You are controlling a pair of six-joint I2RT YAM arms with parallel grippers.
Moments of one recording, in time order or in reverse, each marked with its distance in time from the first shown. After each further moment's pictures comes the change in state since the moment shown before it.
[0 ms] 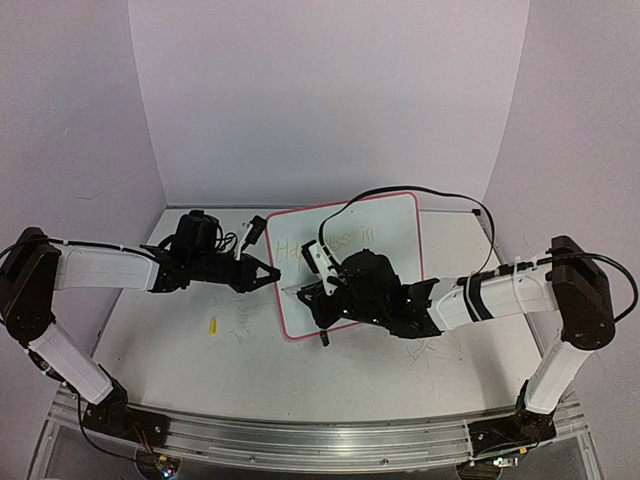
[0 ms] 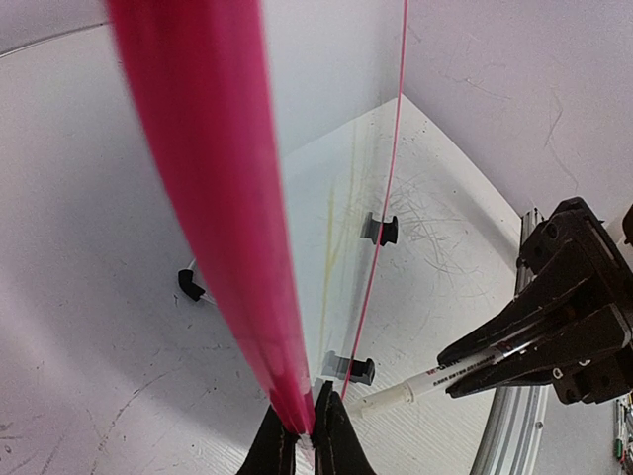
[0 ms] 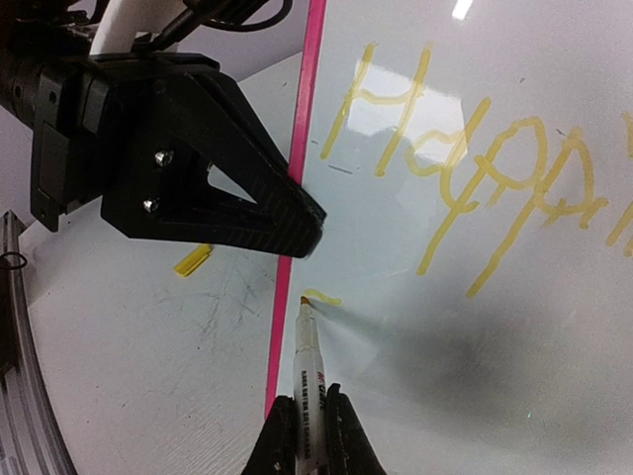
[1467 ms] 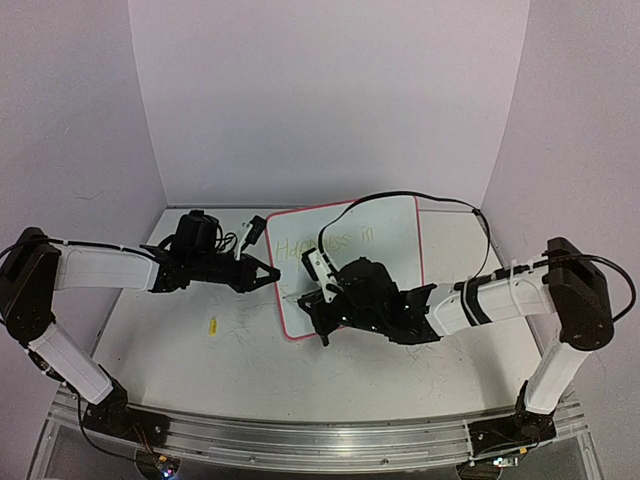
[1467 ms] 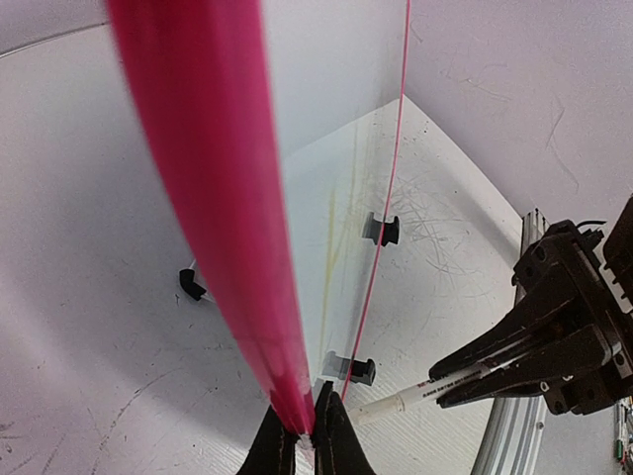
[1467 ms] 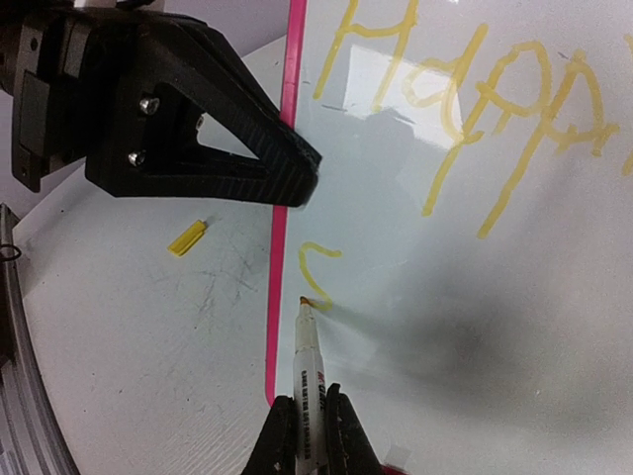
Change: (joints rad) left arm 0.000 0.000 0.000 -0.002 -0.002 0.000; right arm 0.019 0.004 -0.031 -0.004 0.029 0.043
